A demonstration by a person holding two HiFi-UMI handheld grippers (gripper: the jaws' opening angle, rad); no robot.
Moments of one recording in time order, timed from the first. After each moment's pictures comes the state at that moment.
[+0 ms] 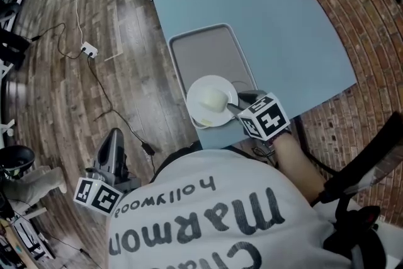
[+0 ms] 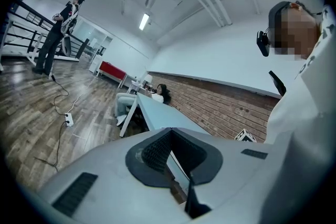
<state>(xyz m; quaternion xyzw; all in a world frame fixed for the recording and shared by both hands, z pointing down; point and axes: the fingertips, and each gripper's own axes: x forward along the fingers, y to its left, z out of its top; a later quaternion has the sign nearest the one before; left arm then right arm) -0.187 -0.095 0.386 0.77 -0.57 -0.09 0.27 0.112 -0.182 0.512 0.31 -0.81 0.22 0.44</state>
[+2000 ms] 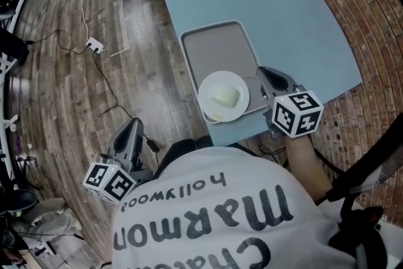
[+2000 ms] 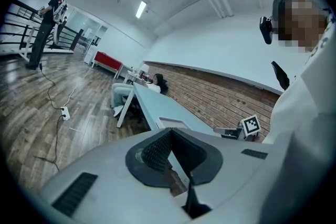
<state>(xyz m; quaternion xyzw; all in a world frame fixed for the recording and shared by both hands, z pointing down) -0.171 -0.105 0.408 0.79 -0.54 -0.05 0.30 0.131 -0.238 0.415 0.46 -0.85 0.18 0.19</state>
